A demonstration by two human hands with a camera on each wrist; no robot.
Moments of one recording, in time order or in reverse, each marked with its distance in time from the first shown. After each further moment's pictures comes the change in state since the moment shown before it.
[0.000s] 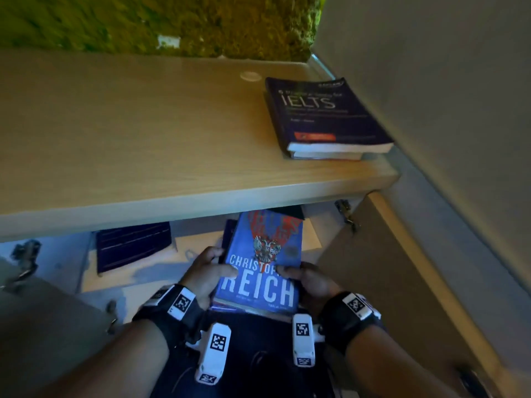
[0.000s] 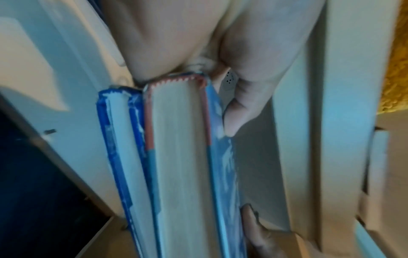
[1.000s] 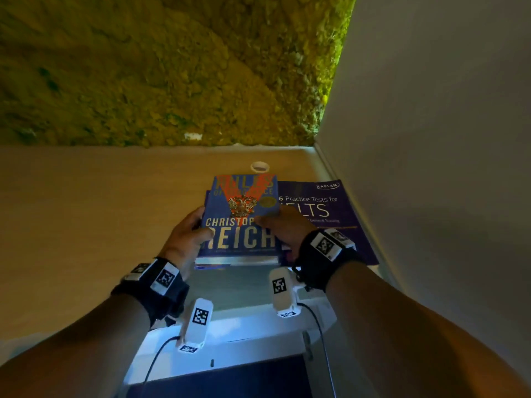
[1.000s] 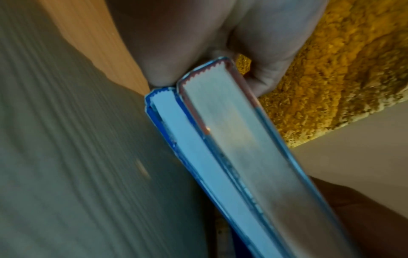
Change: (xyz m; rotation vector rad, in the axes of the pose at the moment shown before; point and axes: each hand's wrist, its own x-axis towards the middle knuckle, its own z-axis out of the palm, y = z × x) left_hand -0.038 0.280 -0.004 -0.064 0.140 0.519; right_hand -0.003 -0.349 0.102 -0.568 -0.008 -0.271
